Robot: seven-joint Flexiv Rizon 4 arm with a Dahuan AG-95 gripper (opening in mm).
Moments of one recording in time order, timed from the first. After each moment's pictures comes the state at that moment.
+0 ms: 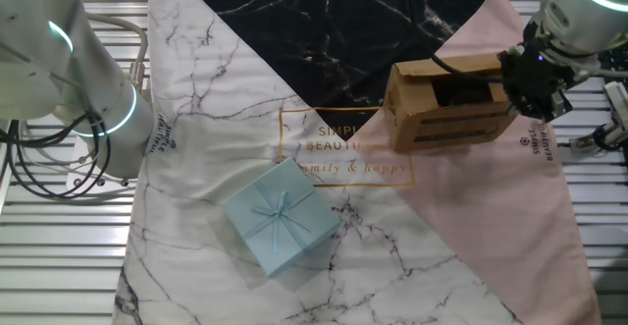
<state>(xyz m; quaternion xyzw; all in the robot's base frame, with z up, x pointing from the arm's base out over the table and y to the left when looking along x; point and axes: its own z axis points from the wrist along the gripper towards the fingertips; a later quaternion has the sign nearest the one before) 0.666 -0.027 0.197 -0.22 0.97 0.02 0.05</state>
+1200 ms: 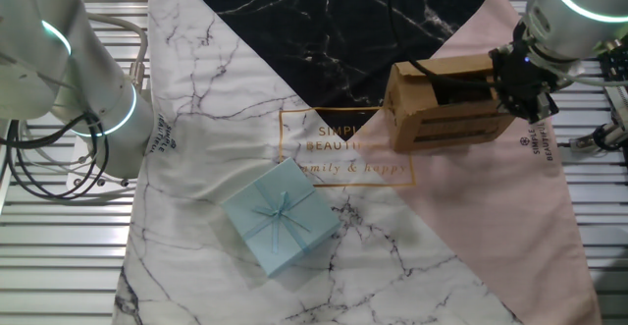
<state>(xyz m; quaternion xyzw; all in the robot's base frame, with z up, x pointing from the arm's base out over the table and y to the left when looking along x) 0.649 -0.024 0.199 -0.18 0.98 0.04 0.06</state>
